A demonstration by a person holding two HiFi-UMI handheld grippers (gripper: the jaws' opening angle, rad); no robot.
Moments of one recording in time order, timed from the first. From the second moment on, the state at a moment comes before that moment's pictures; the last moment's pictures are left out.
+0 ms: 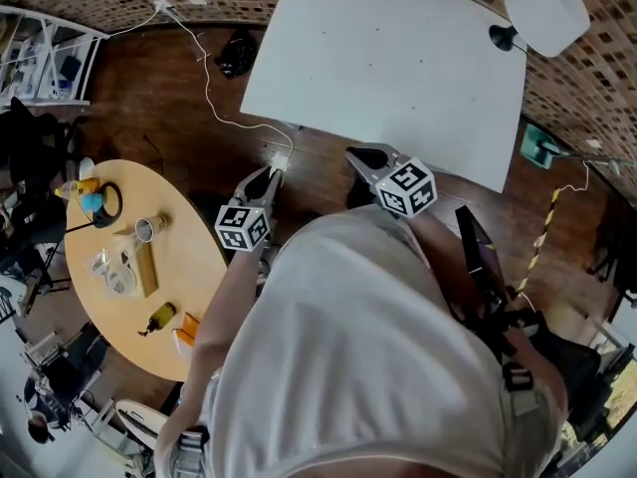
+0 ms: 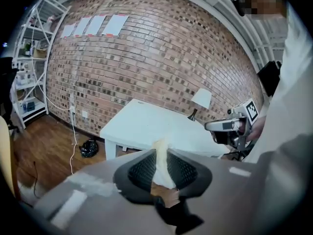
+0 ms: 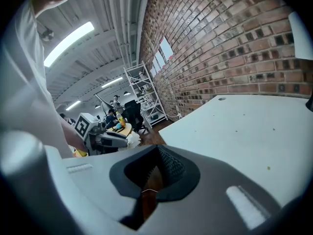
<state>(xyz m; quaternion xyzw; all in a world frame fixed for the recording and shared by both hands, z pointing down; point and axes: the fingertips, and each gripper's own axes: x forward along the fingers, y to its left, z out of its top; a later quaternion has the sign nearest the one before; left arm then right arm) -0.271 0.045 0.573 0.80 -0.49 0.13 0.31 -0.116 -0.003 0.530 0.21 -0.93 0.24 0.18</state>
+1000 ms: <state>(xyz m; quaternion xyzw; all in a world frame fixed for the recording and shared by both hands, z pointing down) -0.215 -0.122 0.599 0.76 -0.52 0.20 0.33 0.014 -0.101 0.533 0.27 -0.91 0.28 0.15</state>
